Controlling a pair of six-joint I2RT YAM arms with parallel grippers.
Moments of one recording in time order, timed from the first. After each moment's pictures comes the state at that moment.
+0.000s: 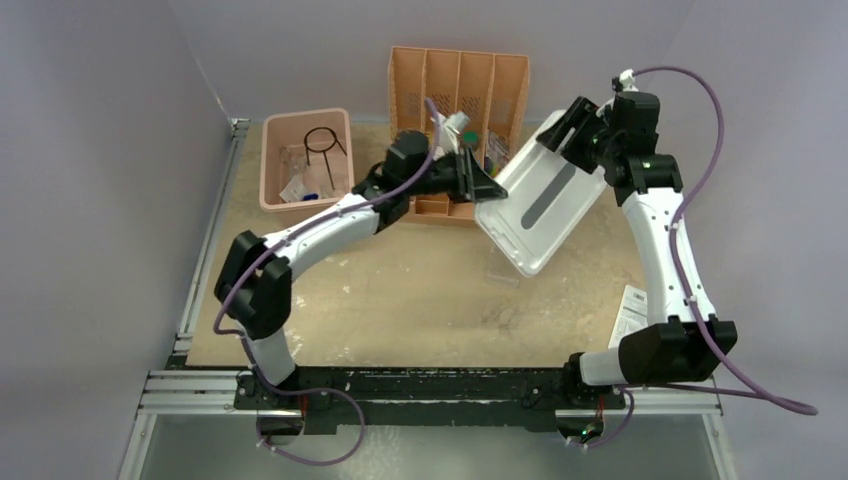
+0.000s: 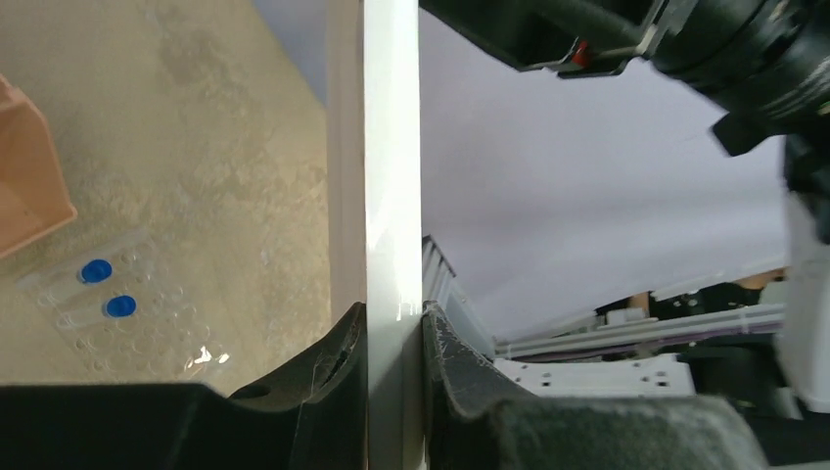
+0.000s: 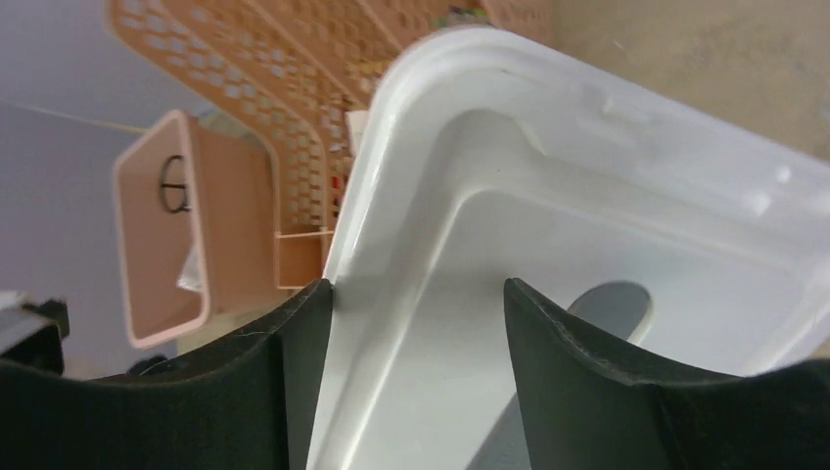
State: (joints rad) left arm -0.75 1.80 1.45 0.18 0.55 -0.88; right arm 0.02 1.39 1.51 -0.67 -0.16 0.56
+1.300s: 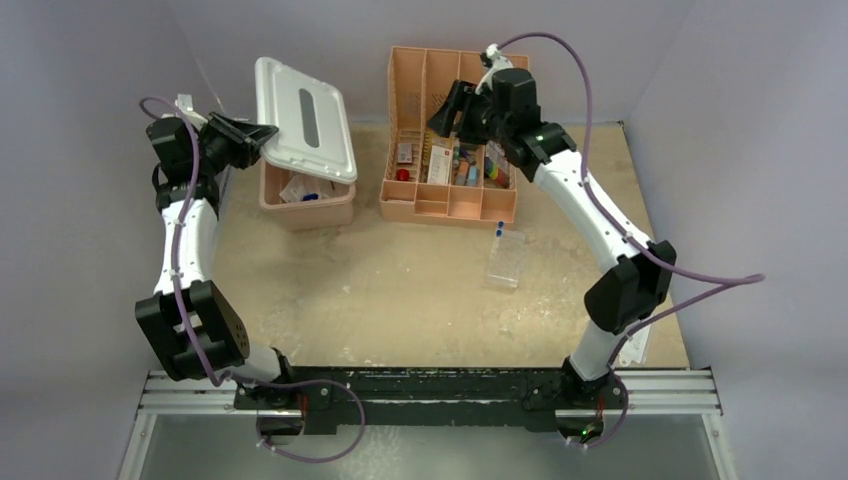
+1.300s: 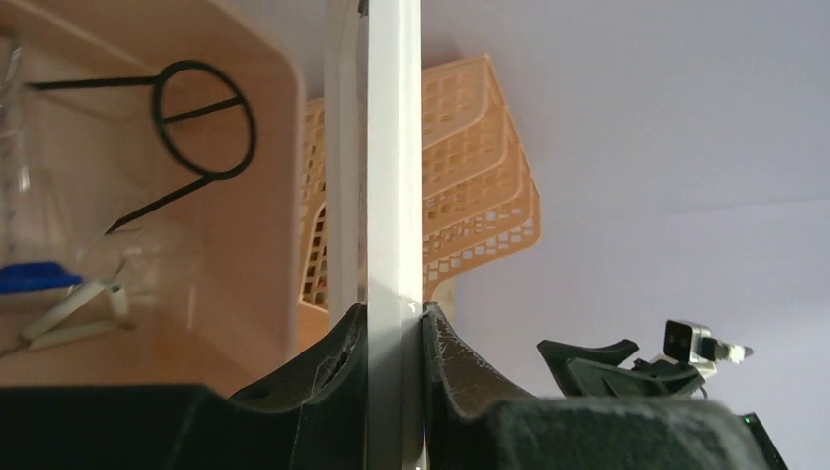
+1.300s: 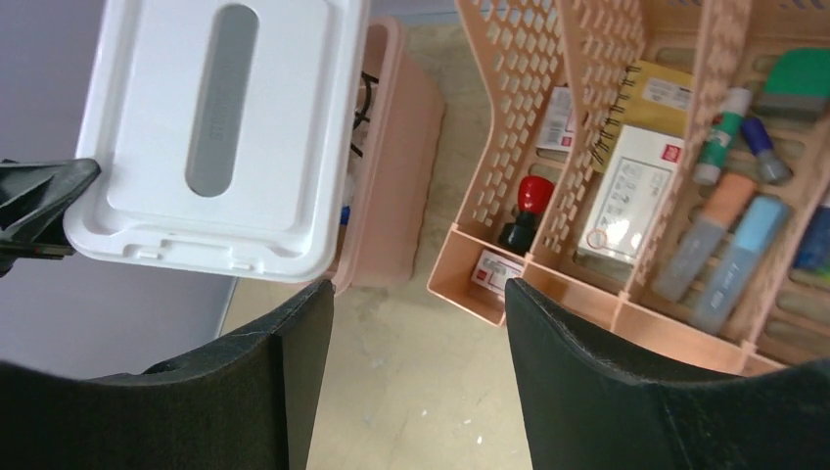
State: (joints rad) left arm 0.33 1.45 1.26 0.00 0.70 -1.04; right arm 0.44 1.73 1.82 -0.47 -0.14 0.56
